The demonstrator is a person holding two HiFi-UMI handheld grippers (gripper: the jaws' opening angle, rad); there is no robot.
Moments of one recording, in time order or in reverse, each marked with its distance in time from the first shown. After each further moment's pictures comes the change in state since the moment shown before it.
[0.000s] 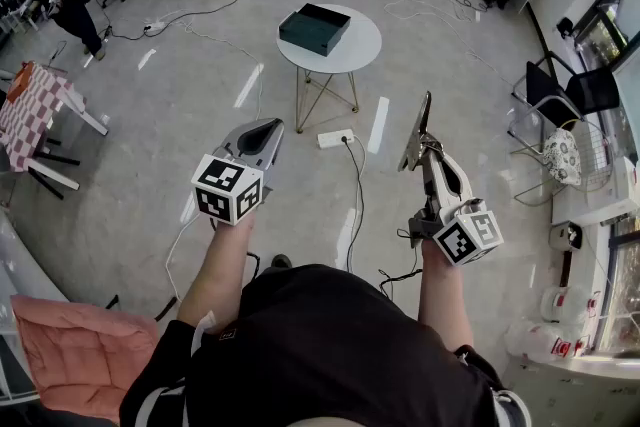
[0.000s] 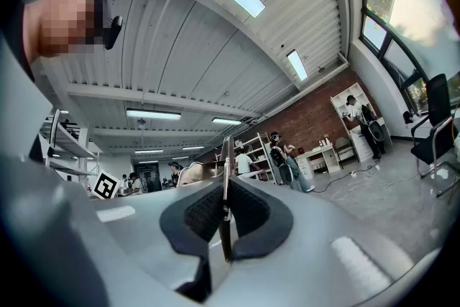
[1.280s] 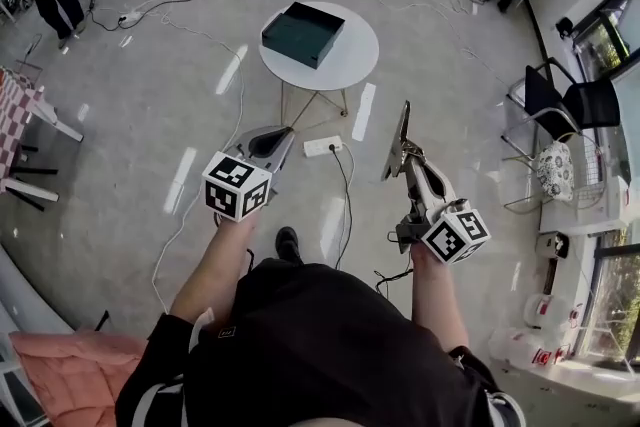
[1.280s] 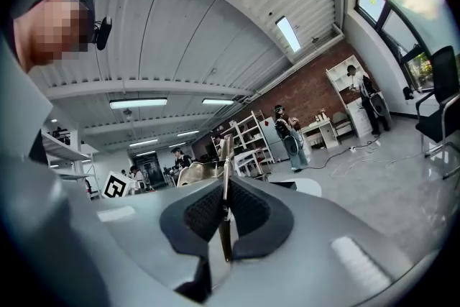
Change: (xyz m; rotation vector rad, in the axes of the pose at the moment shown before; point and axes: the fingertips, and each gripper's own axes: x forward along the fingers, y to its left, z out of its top) left arm 0.165 0.083 -0.032 -0.091 0.105 -0.146; right arm 0.147 -0.092 -0.059 0.090 0.163 -0.037
